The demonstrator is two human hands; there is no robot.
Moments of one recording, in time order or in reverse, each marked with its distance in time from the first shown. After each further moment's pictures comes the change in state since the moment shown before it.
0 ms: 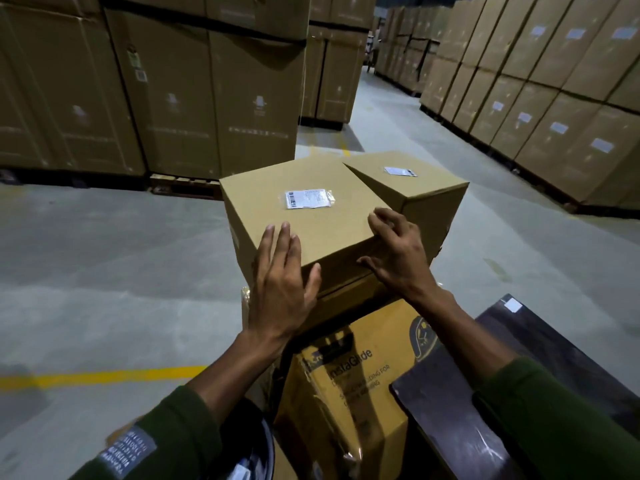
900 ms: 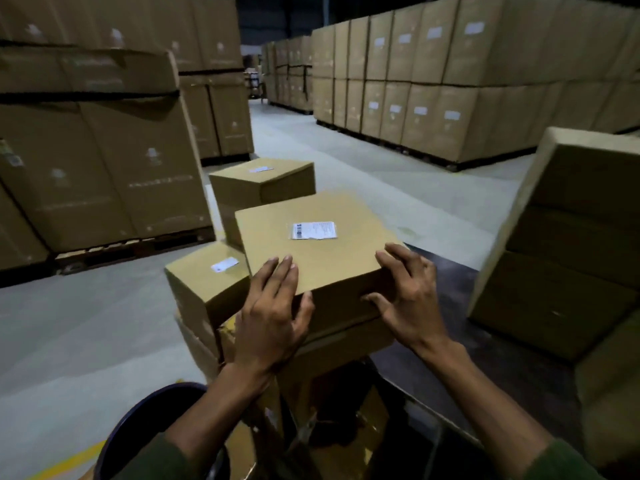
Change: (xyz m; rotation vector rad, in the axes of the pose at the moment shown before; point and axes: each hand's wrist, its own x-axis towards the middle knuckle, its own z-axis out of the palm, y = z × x) left_hand -0.165 0.206 -0.074 -0.152 -0.021 0.450; right_hand -0.320 -0.043 -0.216 -0.133 0.327 0.365
